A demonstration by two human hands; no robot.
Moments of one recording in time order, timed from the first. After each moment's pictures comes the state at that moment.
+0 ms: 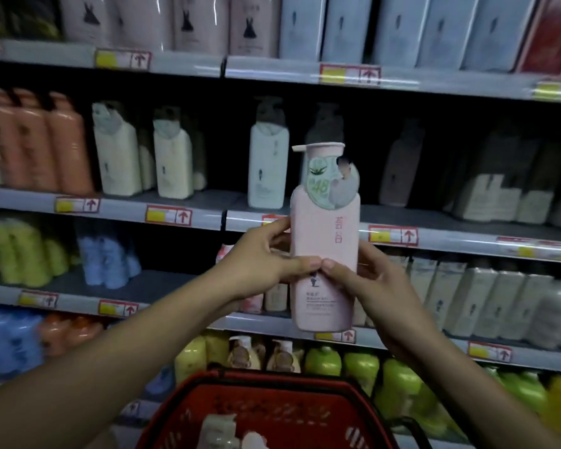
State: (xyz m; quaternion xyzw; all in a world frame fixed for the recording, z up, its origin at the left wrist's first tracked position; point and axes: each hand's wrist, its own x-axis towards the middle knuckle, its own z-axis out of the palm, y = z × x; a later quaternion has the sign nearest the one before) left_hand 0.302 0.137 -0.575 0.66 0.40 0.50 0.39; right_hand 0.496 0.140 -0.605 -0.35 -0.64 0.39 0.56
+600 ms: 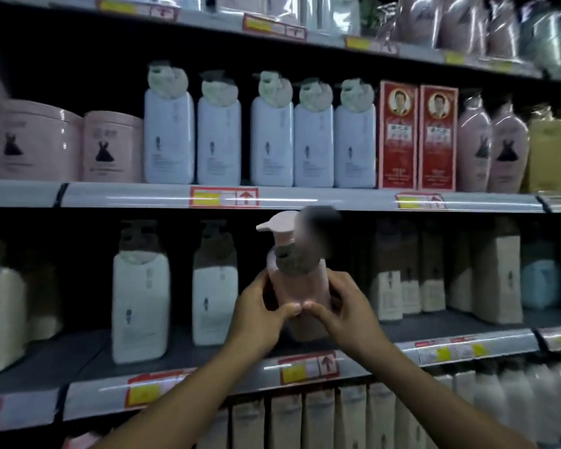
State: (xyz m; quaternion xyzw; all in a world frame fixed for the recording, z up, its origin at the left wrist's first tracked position) left_hand 0.454 0.341 -0.509 0.70 0.34 0.58 0.24; right_hand 0.627 0.314 -0.514 -0.41 -0.72 0.03 0.56
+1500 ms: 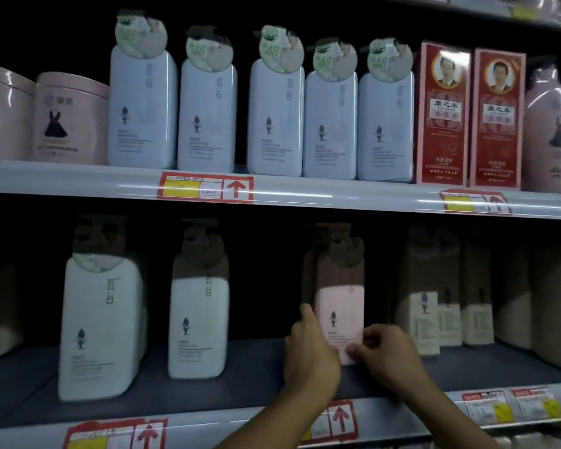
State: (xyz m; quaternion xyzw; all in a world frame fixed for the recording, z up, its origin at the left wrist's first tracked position) left_hand 0.555 0.419 -0.541 0.67 0.58 0.45 0.15; right_hand 0.698 0.429 -0.555 -0.66 -0.60 0.06 0.44
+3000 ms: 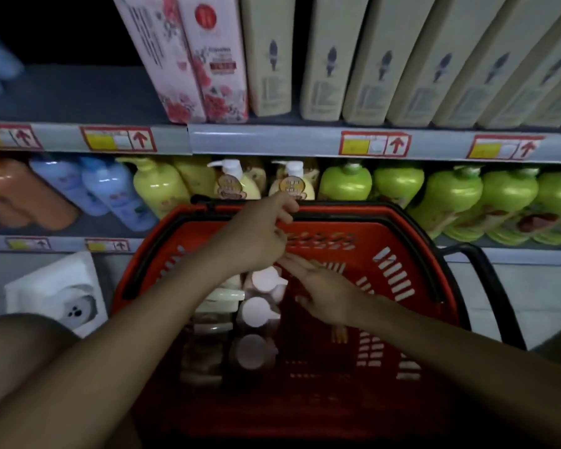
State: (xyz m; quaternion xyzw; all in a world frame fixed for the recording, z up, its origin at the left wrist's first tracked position) left_hand 0.291 0.236 -0.877 0.69 0.59 0.16 0.38; right_hand 0.470 0.215 -0.993 -0.42 -0.86 0.29 0.01
